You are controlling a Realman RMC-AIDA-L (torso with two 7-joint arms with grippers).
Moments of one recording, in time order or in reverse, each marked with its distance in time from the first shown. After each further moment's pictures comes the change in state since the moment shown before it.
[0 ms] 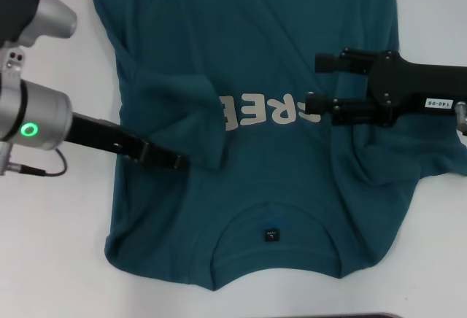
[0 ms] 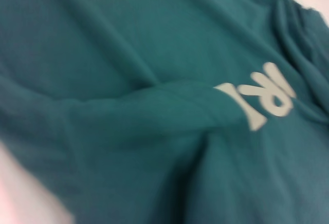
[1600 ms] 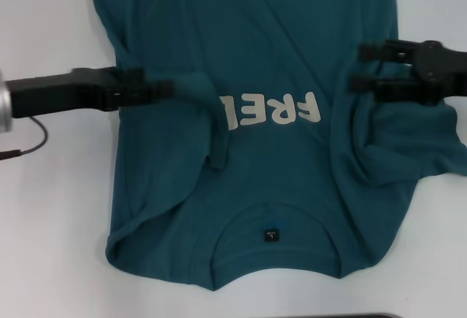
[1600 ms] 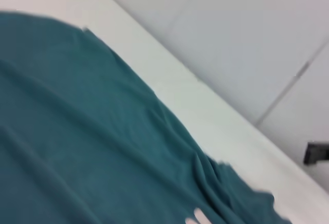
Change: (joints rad) left arm 0.041 -0.001 -0.400 0.182 -0.354 0.082 0.453; right arm -0.014 -0.076 0.034 0.000 -0.006 0.000 0.140
